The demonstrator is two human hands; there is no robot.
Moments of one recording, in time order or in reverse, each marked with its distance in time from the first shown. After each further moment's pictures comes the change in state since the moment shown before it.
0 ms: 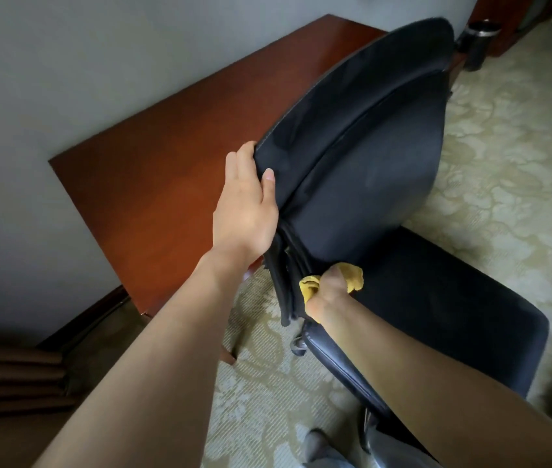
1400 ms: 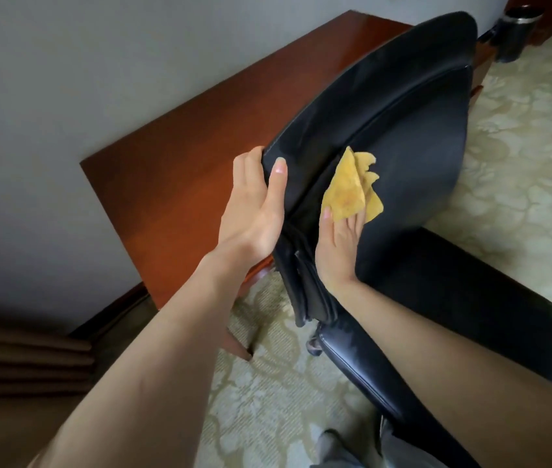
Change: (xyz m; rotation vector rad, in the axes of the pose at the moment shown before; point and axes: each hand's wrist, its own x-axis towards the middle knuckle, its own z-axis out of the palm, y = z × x) left_hand -0.004 0.011 -0.010 -0.018 -0.102 -0.094; right_hand -0.016 -0.027 0.021 -0.718 -0.395 -1.367
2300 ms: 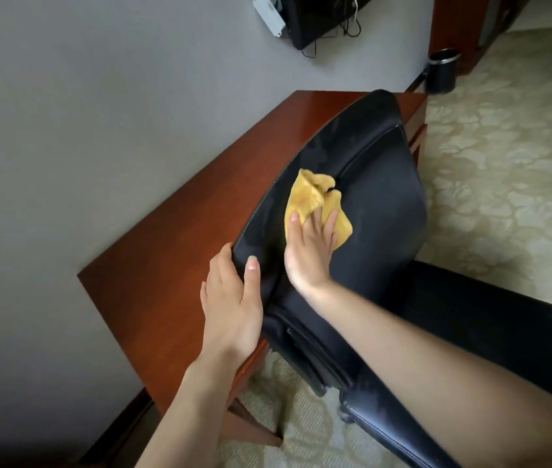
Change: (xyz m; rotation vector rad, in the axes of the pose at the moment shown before) left_hand -0.002 0.010 -0.002 0.090 0.008 -0.041; right_hand 0.077 -0.067 -0.009 0.023 0.004 0.195
